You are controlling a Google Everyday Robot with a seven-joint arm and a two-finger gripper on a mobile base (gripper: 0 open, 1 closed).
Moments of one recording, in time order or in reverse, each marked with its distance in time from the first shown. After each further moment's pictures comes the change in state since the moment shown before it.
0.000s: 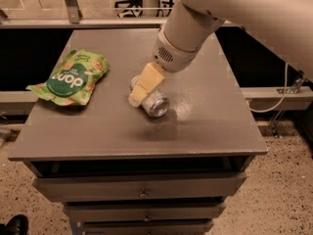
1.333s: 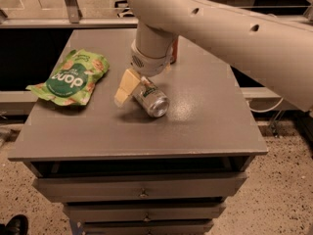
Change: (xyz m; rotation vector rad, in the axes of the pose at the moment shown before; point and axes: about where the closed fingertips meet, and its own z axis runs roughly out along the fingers) arm -0.032 -0.015 0.062 0.094 0.099 0.086
